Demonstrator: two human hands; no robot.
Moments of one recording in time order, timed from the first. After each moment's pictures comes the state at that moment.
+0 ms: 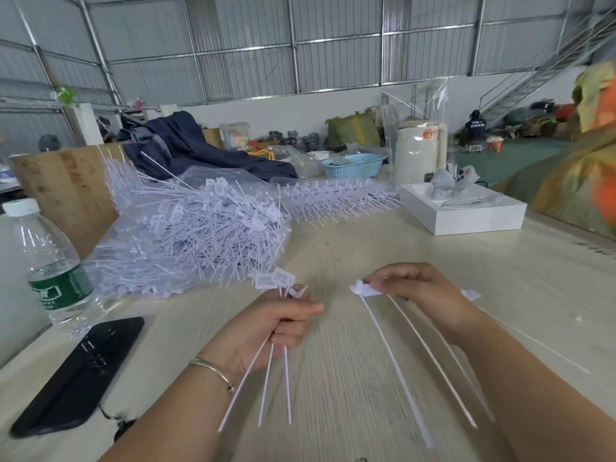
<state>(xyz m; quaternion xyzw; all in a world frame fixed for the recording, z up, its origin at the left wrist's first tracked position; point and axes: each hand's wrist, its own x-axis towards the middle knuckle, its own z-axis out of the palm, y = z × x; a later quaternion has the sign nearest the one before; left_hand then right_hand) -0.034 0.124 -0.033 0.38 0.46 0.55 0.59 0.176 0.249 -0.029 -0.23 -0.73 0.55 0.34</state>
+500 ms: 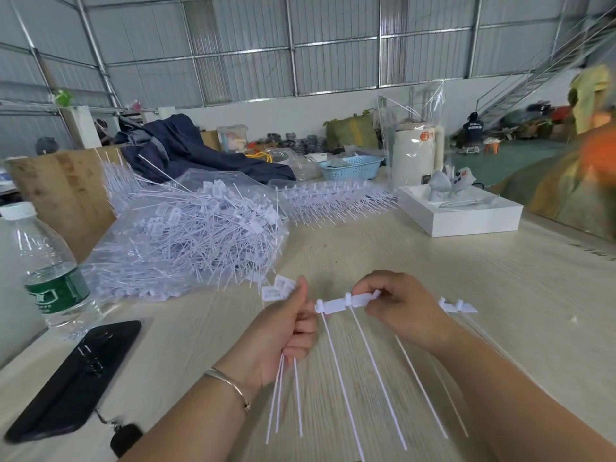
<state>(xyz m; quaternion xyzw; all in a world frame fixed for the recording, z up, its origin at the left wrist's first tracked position) -0.013 0.132 -0.041 0.31 0.56 0.55 0.53 0.159 0.238 -0.041 -0.24 -0.83 0.36 0.34</state>
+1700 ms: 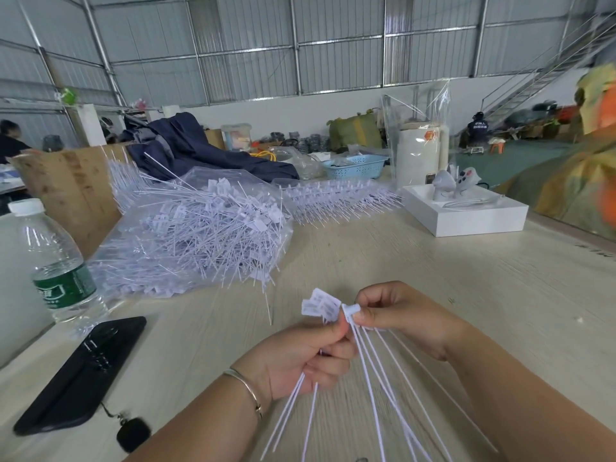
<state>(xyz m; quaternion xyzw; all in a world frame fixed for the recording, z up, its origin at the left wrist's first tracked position) 0.003 0.120 -0.047 0.43 0.41 0.42 0.69 0.161 0.226 -0.033 -0.16 -0.78 0.57 0.23</state>
